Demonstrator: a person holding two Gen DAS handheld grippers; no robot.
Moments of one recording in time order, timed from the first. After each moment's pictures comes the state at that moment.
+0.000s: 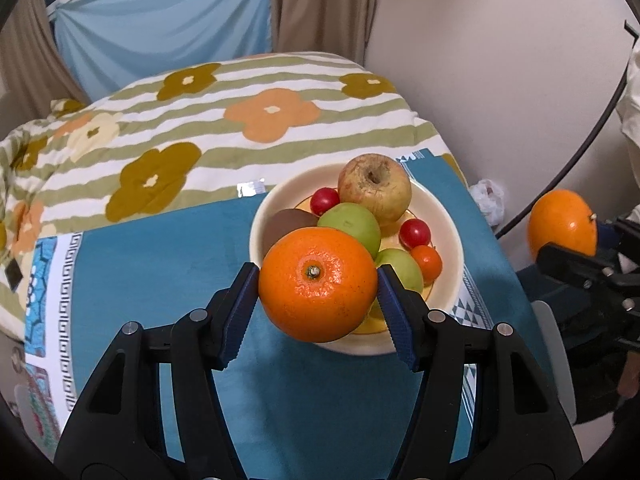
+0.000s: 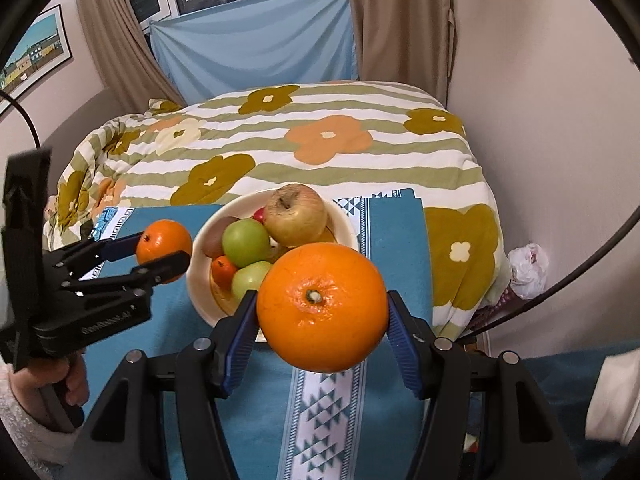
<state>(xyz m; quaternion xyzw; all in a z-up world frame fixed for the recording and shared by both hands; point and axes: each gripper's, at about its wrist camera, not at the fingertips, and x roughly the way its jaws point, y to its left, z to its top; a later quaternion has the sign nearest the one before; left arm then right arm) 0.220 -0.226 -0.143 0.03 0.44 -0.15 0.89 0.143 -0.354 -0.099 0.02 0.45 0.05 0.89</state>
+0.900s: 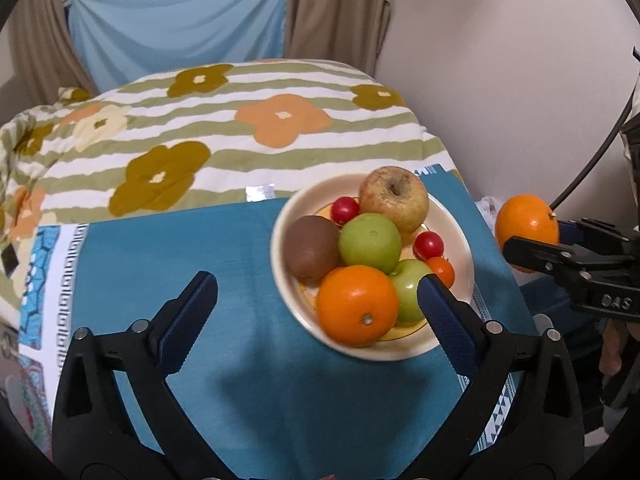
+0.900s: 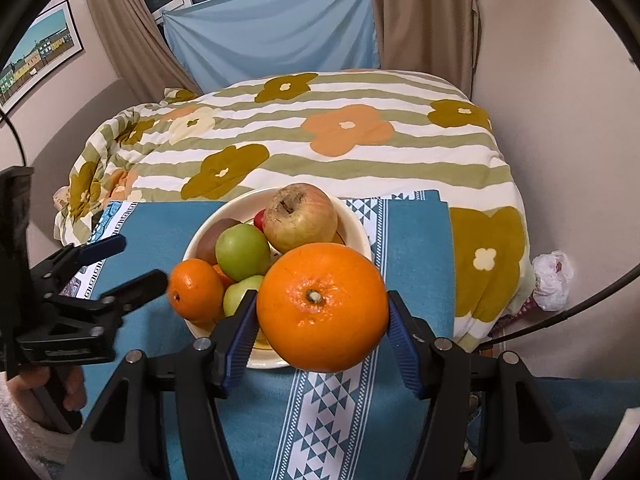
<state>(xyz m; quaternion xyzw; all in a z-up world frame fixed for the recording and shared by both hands) 0.221 -0.196 -0.135 0.00 0.43 -0.14 0.89 0.181 -0.359 -0.118 0.03 0.46 0.10 0.88</state>
